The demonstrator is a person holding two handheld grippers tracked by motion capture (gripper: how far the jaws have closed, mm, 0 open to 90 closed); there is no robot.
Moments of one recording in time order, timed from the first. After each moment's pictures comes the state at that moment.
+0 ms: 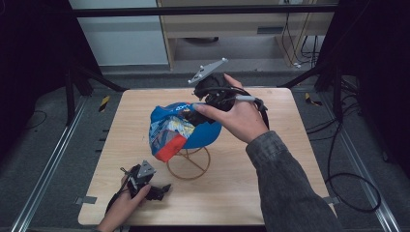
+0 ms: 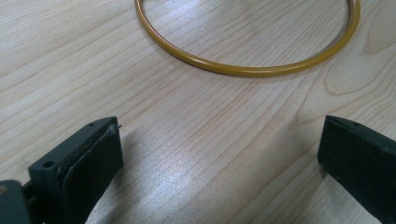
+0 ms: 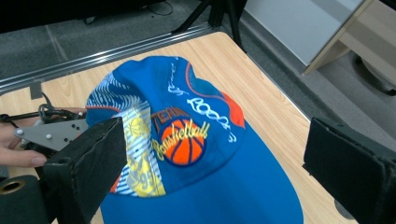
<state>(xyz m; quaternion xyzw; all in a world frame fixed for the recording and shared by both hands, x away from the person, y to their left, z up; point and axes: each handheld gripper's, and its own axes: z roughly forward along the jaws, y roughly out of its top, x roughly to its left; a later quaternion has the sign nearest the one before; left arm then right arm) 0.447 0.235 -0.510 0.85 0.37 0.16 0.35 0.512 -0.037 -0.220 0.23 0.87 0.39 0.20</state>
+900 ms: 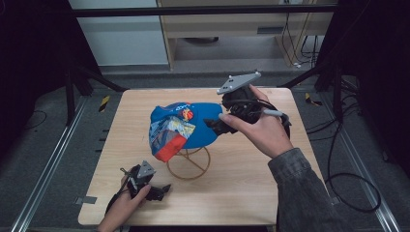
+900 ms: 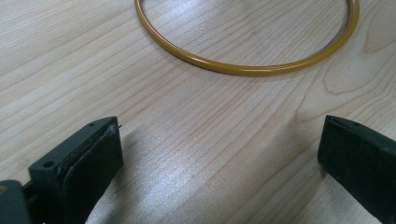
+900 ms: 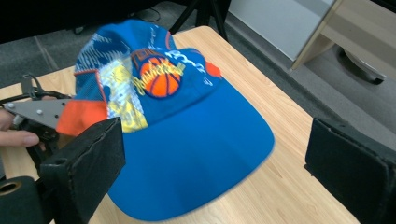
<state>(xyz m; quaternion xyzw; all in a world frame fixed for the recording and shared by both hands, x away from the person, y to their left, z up) 0.446 0.235 -0.510 0.84 0.37 0.16 0.35 0.493 -0.090 -0.237 0.26 0.85 0.41 0.21</state>
